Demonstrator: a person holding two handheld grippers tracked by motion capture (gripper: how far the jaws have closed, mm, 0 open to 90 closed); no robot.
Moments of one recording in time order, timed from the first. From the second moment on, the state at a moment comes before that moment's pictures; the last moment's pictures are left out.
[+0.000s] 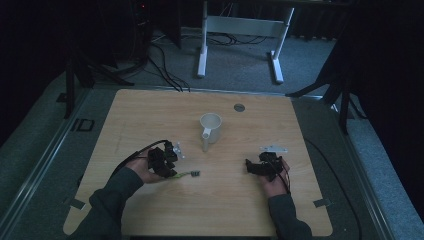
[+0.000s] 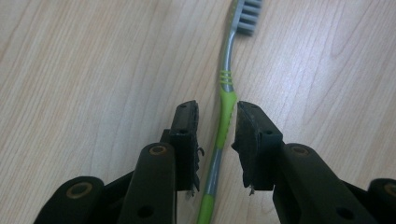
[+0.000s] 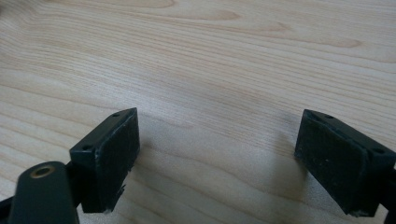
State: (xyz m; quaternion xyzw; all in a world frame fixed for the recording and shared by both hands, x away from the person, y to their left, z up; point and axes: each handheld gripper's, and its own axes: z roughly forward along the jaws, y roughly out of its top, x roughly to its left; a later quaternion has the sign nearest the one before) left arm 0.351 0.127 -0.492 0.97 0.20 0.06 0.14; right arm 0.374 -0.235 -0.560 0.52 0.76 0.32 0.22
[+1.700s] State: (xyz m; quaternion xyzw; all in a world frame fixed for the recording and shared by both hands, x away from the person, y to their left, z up) left arm 0.356 0.096 -0.517 0.99 0.15 0.04 0.04; right arm 0.374 -0.235 -0.560 0.52 0.76 0.32 0.22
